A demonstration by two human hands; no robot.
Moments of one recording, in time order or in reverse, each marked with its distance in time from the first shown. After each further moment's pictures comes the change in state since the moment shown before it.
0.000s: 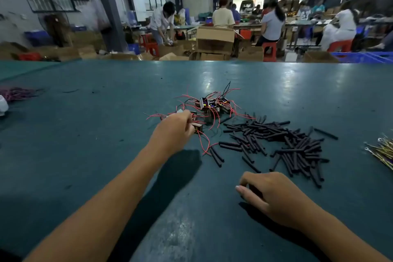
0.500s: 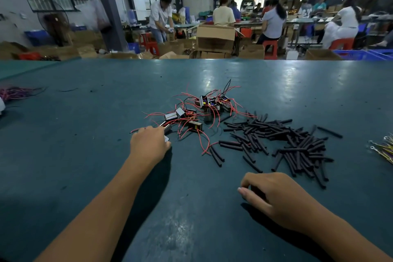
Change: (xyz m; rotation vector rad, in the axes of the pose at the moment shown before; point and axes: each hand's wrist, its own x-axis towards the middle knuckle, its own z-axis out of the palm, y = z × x) left_hand -0.022 -0.041 0.002 0.511 -0.197 -0.325; right_hand -0.003 0.002 0.000 0.043 0.017 -0.015
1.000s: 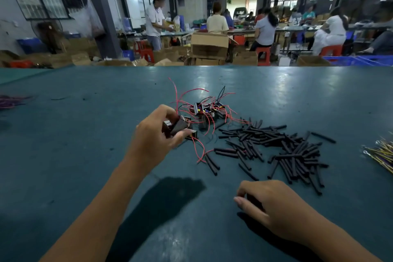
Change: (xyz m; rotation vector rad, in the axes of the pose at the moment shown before) left_hand -0.022 0.023 -0.054 -0.855 0.440 0.352; right_hand 0.001 0.006 0.005 0.003 0.053 -0.021
